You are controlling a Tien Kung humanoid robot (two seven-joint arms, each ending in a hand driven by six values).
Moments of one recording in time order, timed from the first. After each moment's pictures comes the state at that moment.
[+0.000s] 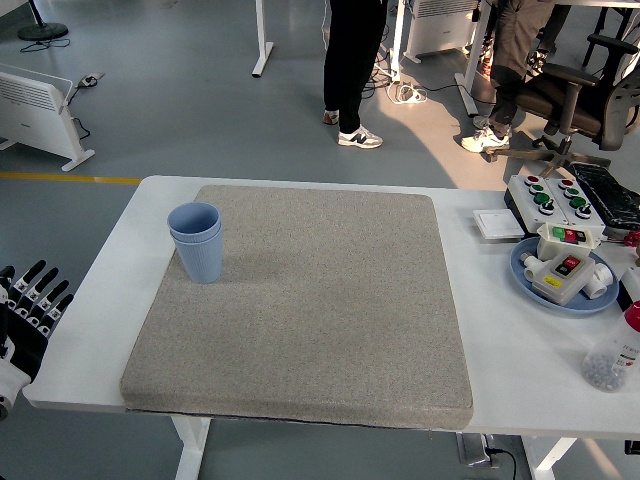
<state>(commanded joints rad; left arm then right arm) 0.01 0.25 -1.60 -1.40 0.62 0.00 -0.10 0.08 -0.11 0.88 0.18 -1.01 -0.17 -0.32</state>
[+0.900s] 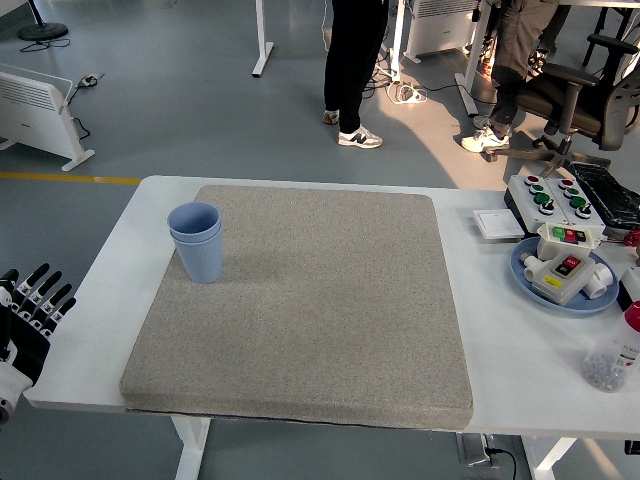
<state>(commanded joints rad) 0.02 0.25 -1.60 -1.39 0.63 -0.01 -0.09 0.07 -0.11 0.88 0.18 -1.02 -0.17 -0.32</state>
